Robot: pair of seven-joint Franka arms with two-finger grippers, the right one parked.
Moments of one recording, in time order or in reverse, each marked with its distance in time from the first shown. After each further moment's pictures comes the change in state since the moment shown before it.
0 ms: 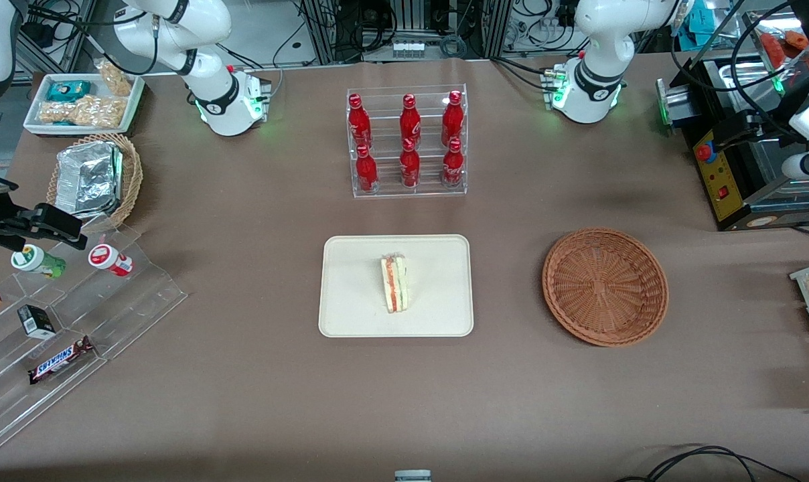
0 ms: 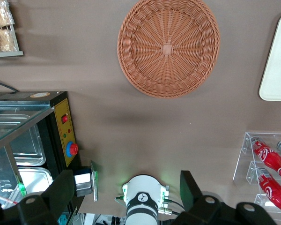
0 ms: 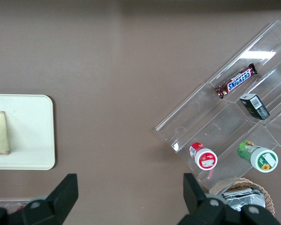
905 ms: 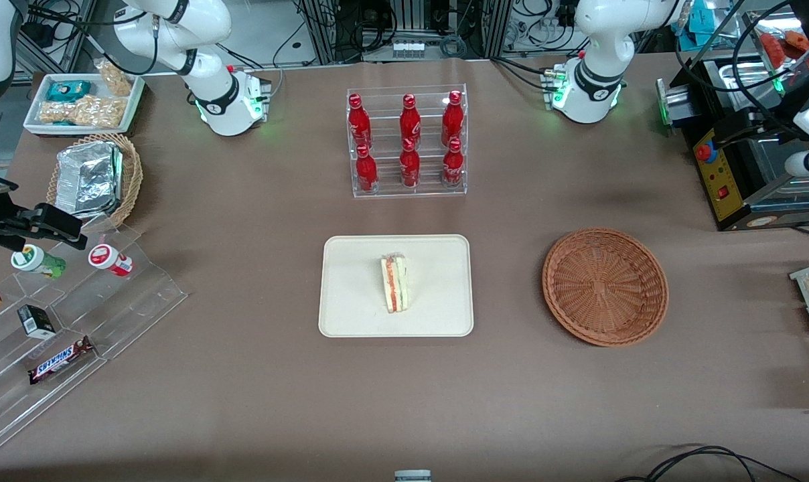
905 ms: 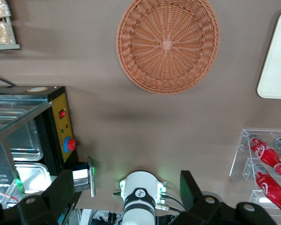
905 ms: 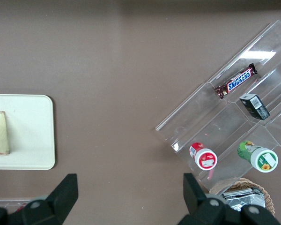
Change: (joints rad) arm 0.002 -0.004 0.010 0.002 -0.007 -0.023 -0.004
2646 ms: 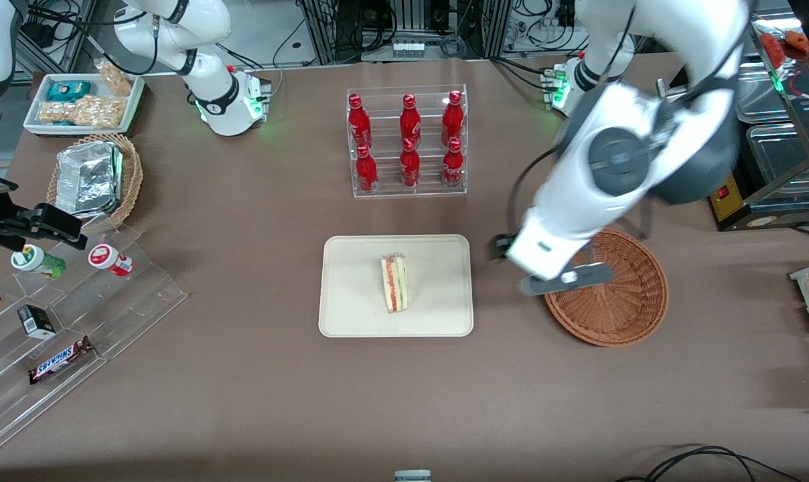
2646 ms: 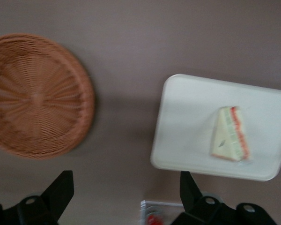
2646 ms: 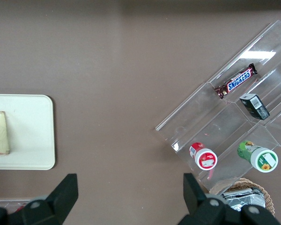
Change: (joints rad) arm -0.403 0.328 -0.017 0.034 -0.053 0.447 -0.512
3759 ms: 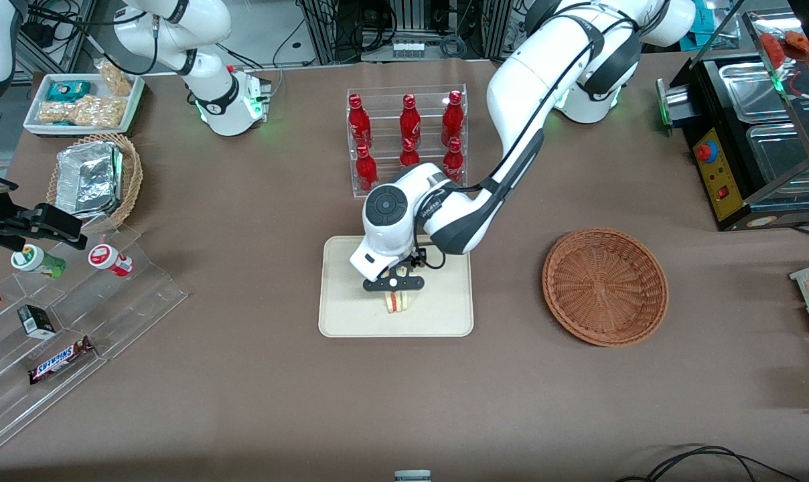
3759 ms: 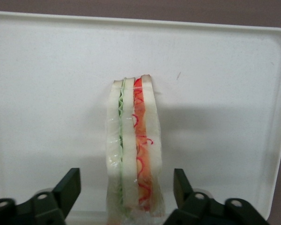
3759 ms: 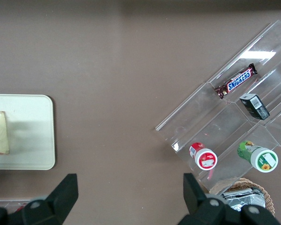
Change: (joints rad) arm -0.415 0.576 -0.015 0.245 0.167 0.412 -0.337
